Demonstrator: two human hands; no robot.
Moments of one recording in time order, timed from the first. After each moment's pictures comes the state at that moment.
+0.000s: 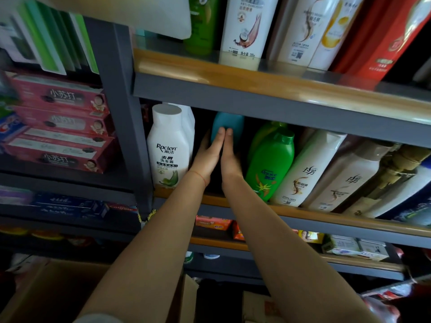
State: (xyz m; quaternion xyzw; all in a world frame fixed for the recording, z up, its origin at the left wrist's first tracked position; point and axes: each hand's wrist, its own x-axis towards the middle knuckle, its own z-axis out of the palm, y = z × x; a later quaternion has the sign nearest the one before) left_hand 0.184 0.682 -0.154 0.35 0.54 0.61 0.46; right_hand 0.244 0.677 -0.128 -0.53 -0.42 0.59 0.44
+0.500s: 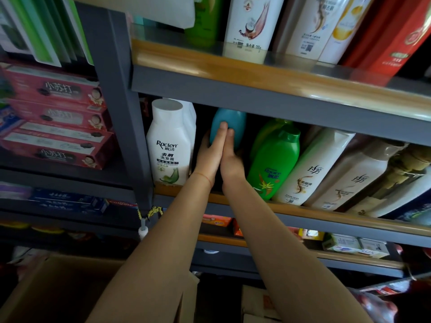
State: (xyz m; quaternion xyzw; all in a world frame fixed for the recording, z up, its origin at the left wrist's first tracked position) left_hand 0.198 0.681 -0.153 0.27 0.54 0.67 0.43; right_hand 0.244 0.671 -0.130 -0.61 -0.47 0.54 0.34
